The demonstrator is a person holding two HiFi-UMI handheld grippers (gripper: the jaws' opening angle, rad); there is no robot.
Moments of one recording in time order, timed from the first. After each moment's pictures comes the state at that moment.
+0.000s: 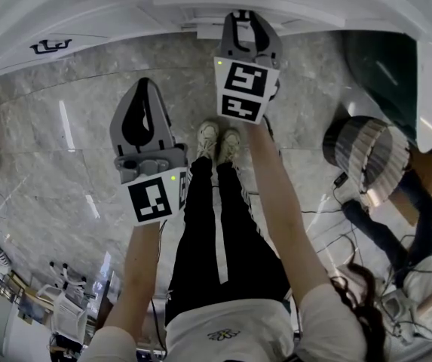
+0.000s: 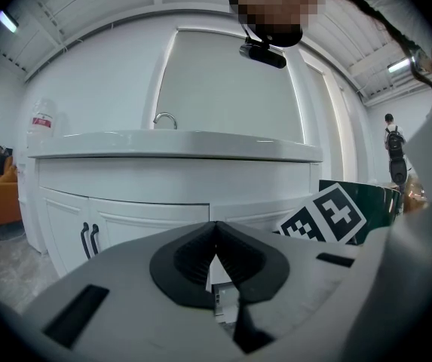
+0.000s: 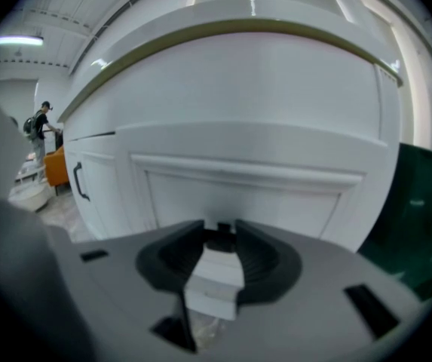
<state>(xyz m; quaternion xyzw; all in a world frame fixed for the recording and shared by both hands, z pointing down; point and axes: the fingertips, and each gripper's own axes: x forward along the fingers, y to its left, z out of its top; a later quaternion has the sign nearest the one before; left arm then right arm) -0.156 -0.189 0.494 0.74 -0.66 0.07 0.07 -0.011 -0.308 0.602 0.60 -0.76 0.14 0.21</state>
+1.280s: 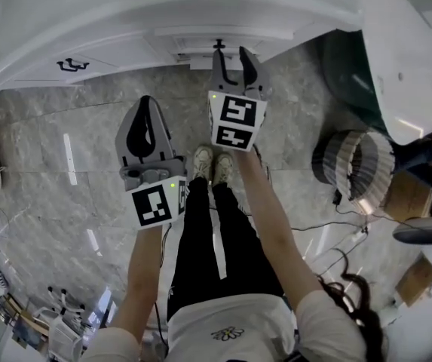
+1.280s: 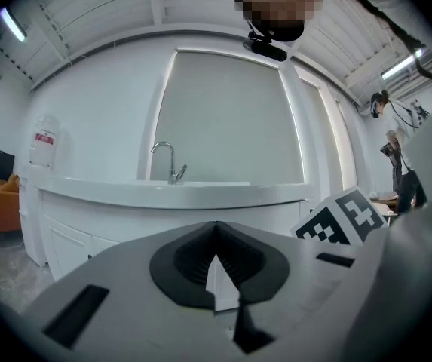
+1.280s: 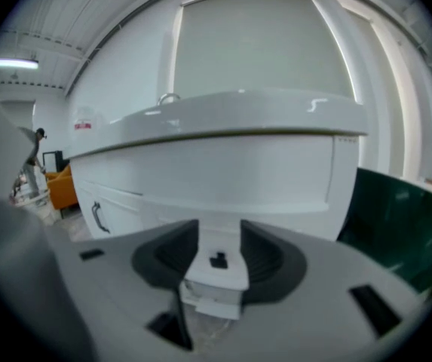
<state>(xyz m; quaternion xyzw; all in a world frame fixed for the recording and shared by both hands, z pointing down) -0.135 -0.165 0.404 0.74 -0.67 0.03 0.02 0.005 -0.267 0.510 0.61 -0.77 0.15 0.15</state>
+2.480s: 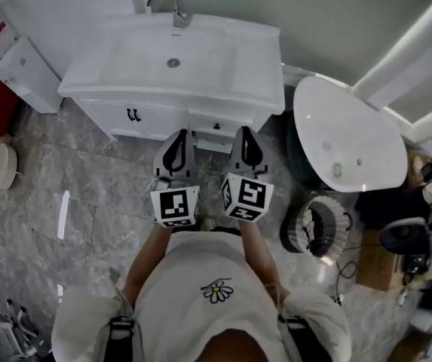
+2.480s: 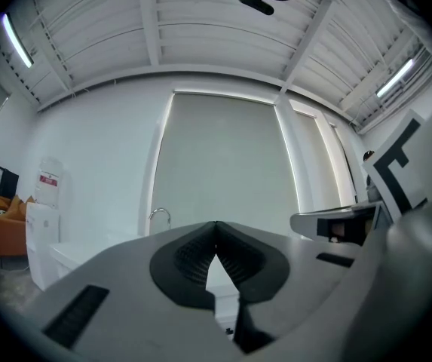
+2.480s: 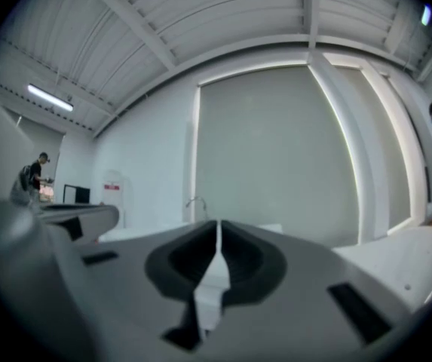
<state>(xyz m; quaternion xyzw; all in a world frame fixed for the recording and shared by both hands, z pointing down) -0.083 -0.061 0.124 0.74 -0.67 -0.04 -0.04 0.050 -0.101 0.140 0.58 -0.81 0.02 0.00</state>
